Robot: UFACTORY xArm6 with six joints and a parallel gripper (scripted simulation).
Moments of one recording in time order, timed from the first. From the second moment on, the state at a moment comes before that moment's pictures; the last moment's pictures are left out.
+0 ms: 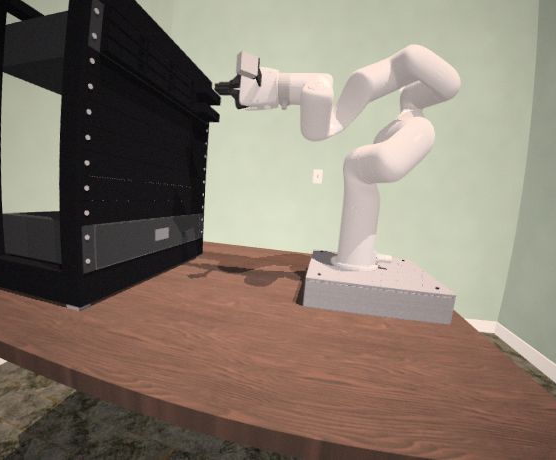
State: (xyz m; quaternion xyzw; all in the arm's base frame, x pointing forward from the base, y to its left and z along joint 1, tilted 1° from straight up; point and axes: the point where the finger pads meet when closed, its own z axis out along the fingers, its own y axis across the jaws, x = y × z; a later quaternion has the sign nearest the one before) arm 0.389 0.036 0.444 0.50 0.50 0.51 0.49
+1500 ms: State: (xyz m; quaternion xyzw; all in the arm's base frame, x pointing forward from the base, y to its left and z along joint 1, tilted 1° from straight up) arm 0.335 -0.074 0.471 0.51 0.50 0.50 0.49
